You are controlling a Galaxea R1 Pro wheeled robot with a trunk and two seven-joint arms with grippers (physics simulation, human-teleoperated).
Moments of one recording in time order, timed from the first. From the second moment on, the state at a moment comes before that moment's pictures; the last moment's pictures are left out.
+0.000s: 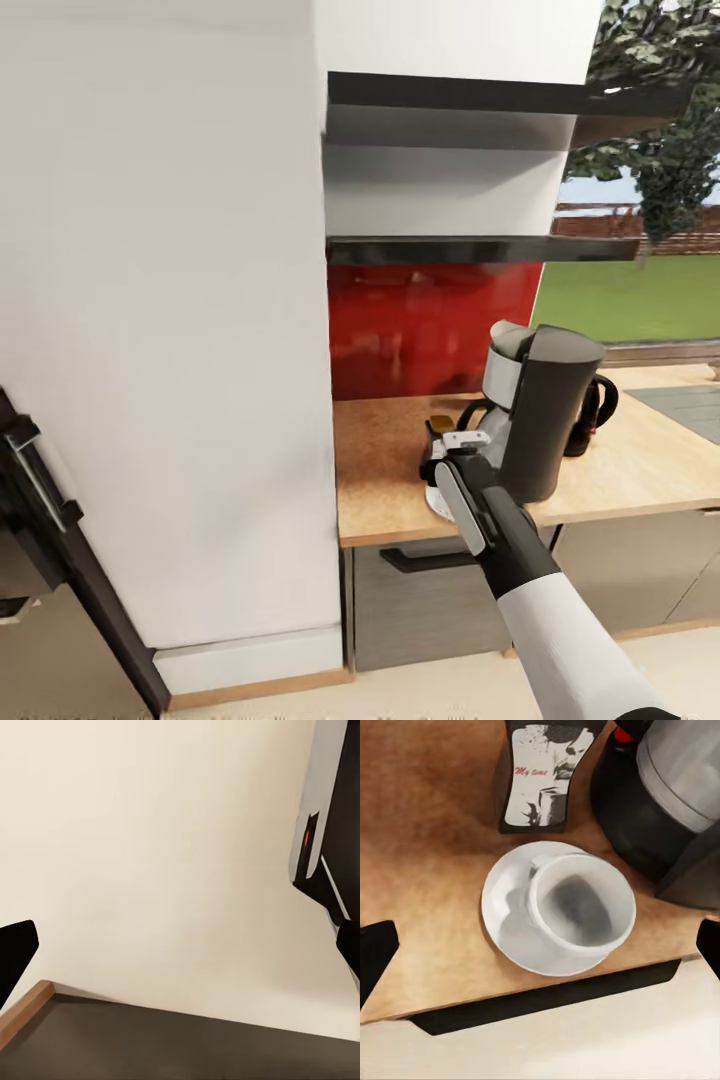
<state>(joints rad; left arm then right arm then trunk) 0.12 0.15 0.37 0.00 -0.31 -0.18 0.13 -0.74 0.10 0.22 -1.15 -0.27 0.97 -0.54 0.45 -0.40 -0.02</state>
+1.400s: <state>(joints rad) 0.12 0.15 0.37 0.00 -0.32 -0.19 0.13 -0.56 0.05 0.28 -1.07 0.17 -0.13 -0.55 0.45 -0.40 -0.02</state>
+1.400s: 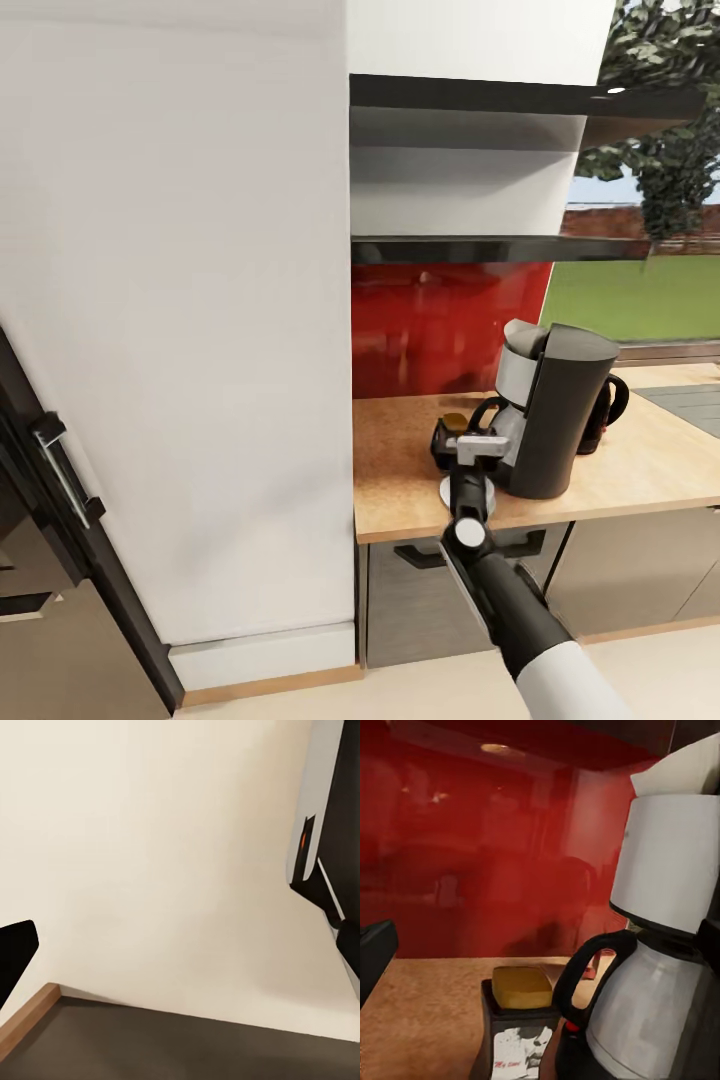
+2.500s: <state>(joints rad) 0.12 0.14 0.38 -0.01 -0.32 -0.19 0.12 -0.41 0.05 0.28 -0.32 0.20 -1.03 -0.91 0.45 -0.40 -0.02</state>
